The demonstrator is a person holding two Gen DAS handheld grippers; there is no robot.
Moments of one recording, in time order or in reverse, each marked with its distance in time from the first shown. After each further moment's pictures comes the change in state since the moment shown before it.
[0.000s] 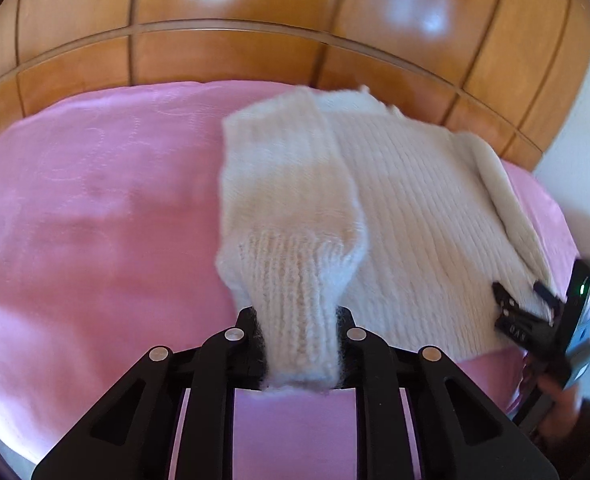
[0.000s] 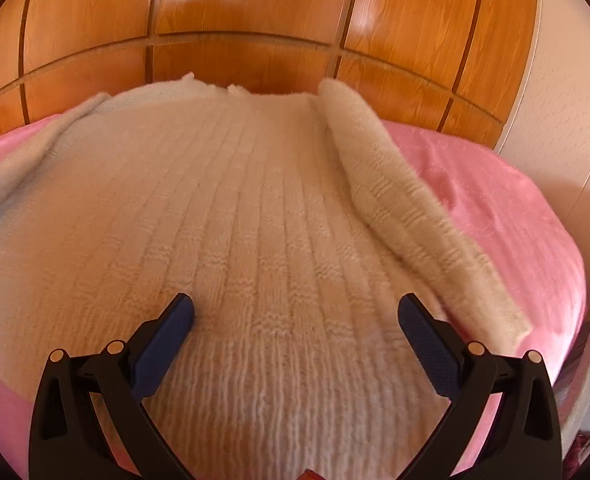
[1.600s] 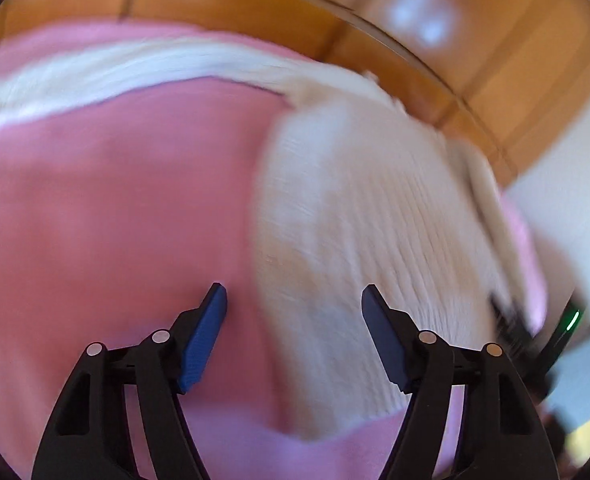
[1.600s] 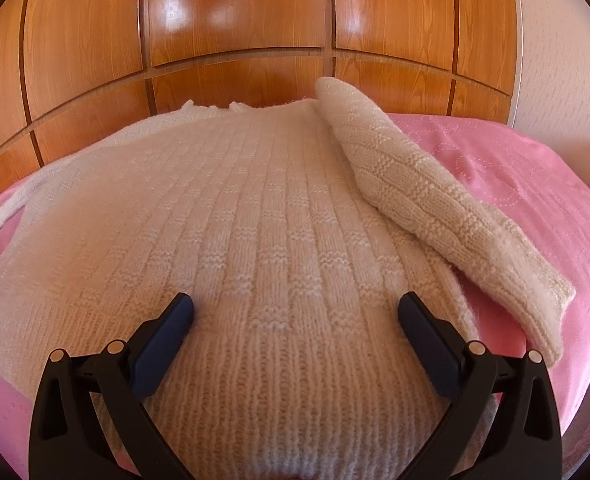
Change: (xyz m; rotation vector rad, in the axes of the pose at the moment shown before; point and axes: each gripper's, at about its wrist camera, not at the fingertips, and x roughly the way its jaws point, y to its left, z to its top) left arm 0.056 0.034 -0.009 -0.069 0.070 -0.196; right arm 0.005 -0.013 -0.012 0.130 -0.062 0.121
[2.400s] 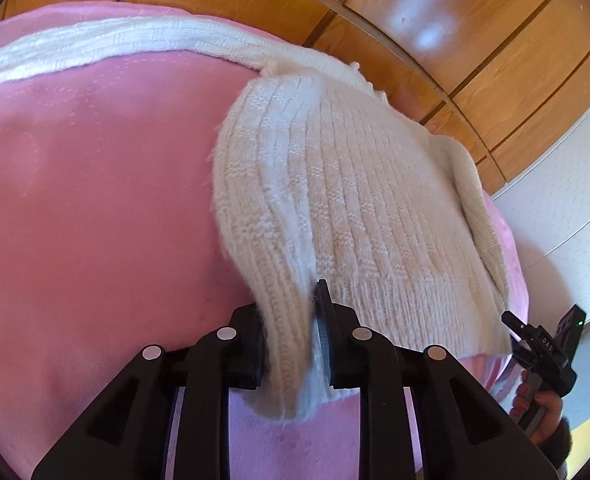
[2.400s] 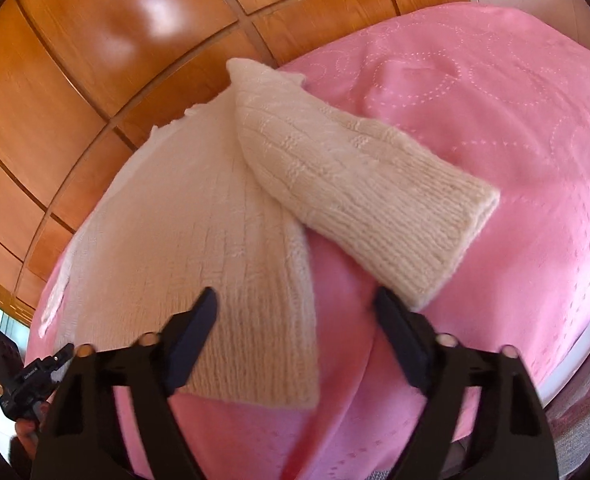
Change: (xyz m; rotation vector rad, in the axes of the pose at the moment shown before) left arm 0.015 -0.014 -0.013 -0.095 0.004 -0.060; right arm -0.036 -0.119 0.003 0.376 0.215 0.220
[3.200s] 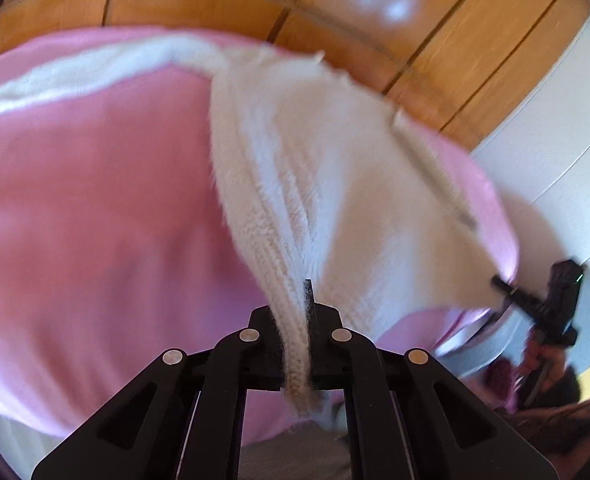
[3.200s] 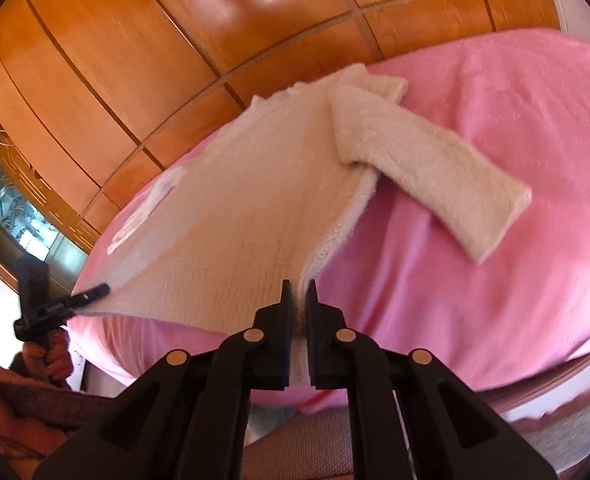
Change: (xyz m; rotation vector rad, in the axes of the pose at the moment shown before) left arm -0.080 -0.021 -0.048 0.138 0.083 0.015; right arm -0.051 0.017 -0.024 -0.214 0.101 0.264
